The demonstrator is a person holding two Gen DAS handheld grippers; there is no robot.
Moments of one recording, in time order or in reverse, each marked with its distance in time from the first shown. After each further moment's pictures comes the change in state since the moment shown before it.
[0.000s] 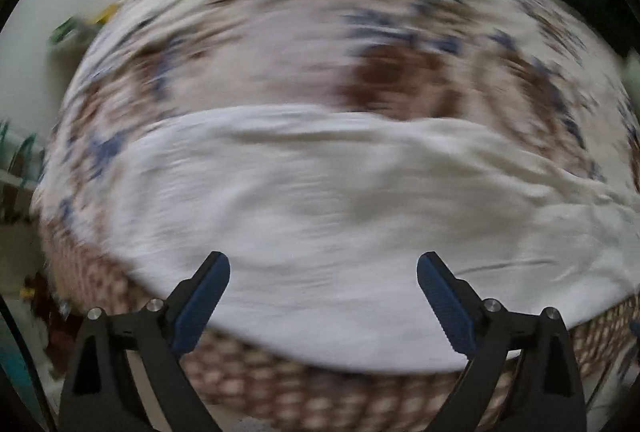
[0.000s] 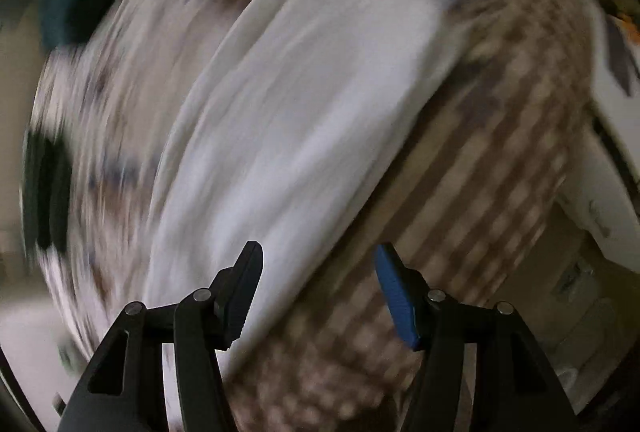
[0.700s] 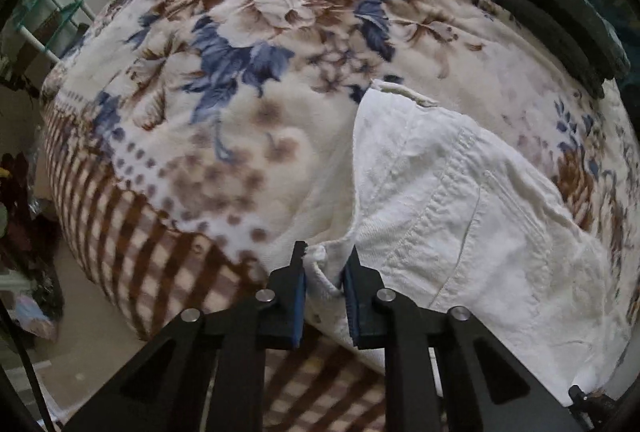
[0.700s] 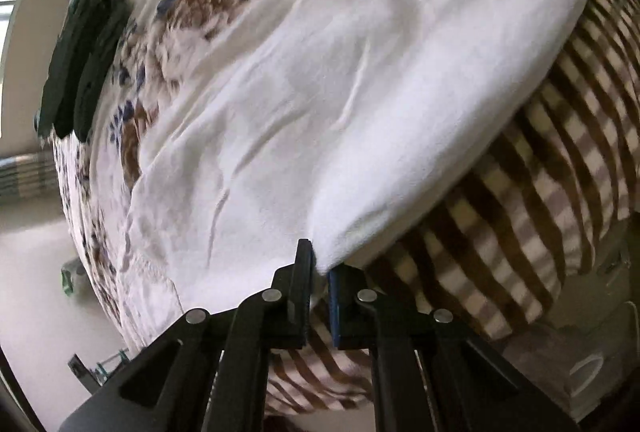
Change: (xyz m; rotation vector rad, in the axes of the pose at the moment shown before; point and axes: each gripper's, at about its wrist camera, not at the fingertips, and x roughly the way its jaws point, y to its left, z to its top) left arm 0.048 0.273 -0.043 -0.454 0.045 -0.029; right arm 0.074 0.143 -0.200 -0.228 0.228 0.110
